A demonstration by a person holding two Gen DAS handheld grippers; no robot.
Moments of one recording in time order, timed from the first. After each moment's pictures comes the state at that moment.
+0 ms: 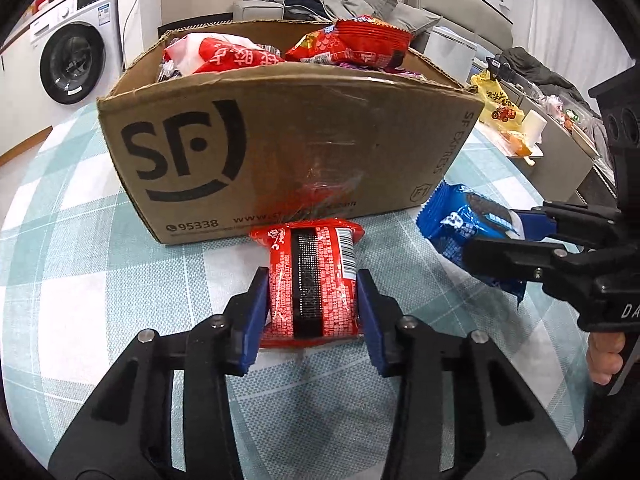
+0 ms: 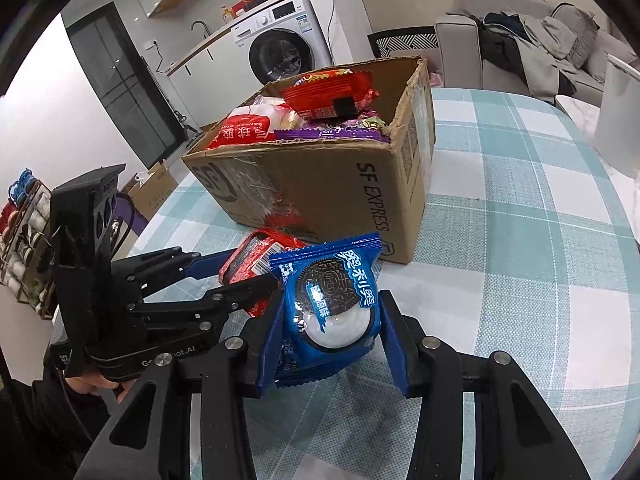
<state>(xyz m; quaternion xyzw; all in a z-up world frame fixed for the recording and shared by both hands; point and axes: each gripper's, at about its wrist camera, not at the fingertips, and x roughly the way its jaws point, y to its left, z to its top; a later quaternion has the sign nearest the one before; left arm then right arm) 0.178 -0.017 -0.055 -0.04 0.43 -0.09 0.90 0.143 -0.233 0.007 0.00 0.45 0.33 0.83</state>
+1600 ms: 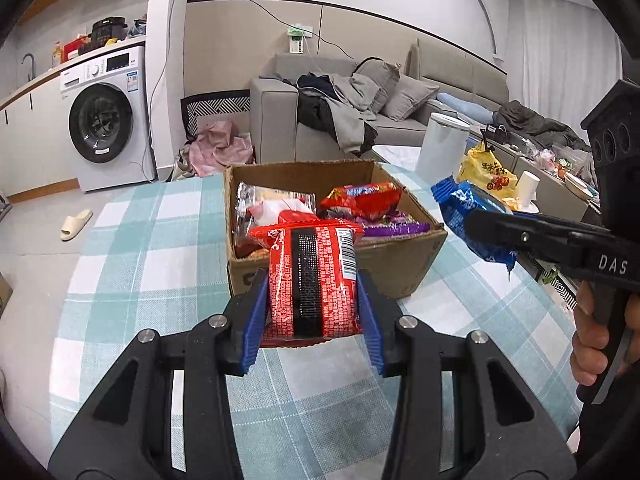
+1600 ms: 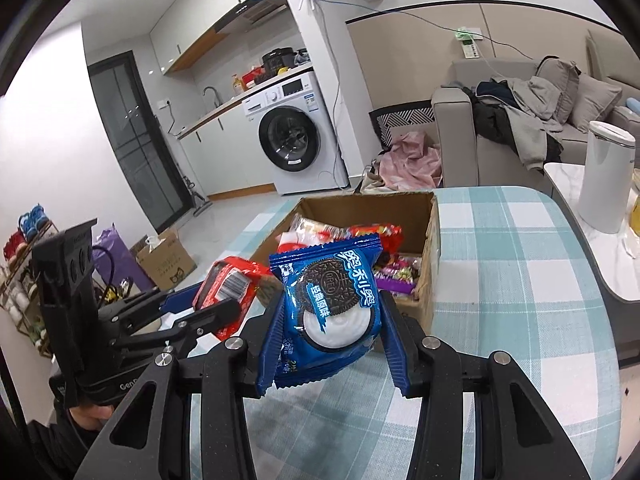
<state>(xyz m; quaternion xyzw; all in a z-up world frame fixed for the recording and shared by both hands) 0.090 0.046 0.085 -0.03 0.30 -0.06 0.95 0.122 -0.230 0.105 0.05 0.32 0.32 0.89</state>
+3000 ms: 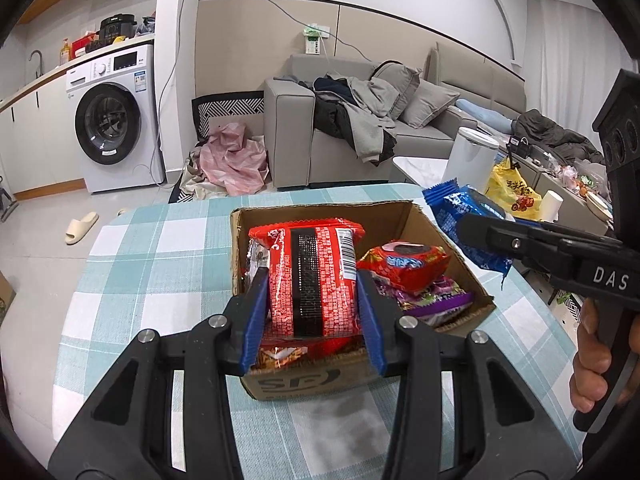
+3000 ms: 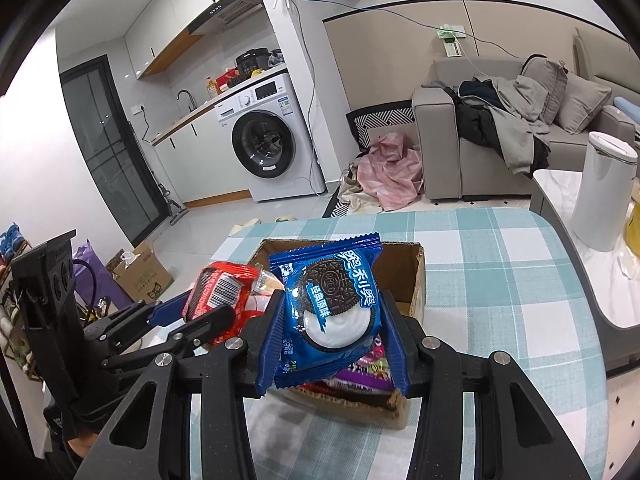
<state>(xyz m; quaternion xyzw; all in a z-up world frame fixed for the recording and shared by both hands) 0.209 0.058 0.094 -0.04 0.30 -0.04 0.95 0.195 -0.196 0.118 0.05 0.34 0.28 0.90</state>
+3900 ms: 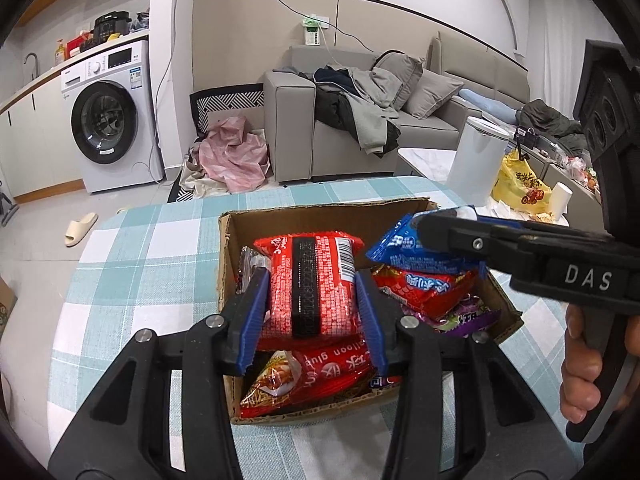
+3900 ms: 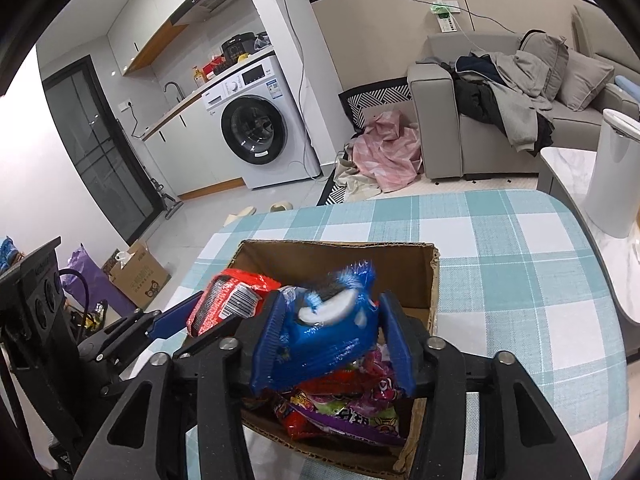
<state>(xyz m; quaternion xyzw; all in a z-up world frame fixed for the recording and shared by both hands) 0.263 0.058 0.068 -0.03 0.31 -0.04 0.95 0.245 -0.181 0.099 0.06 0.37 0.28 0.88</state>
